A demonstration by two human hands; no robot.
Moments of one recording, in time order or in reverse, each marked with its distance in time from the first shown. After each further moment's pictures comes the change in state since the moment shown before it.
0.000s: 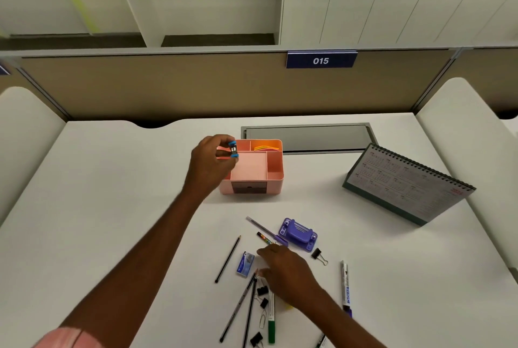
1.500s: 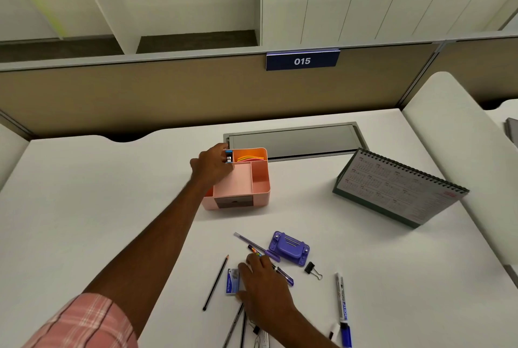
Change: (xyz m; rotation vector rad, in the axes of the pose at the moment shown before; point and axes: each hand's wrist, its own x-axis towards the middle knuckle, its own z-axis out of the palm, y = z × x) left_hand 0.081 -0.019 0.071 0.475 -0.328 -0.244; right_hand 0.030 -0.016 0.022 -0.057 0.026 0.031
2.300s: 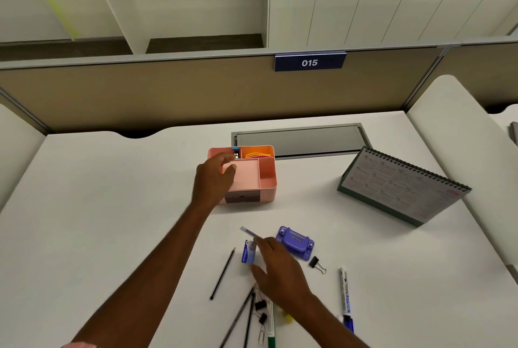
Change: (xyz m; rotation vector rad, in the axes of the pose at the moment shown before) left_hand -0.069 -0.014 -0.001 -0.382 0.191 0.037; right_hand -0.007 0.012 -0.021 0.275 0.214 0.042
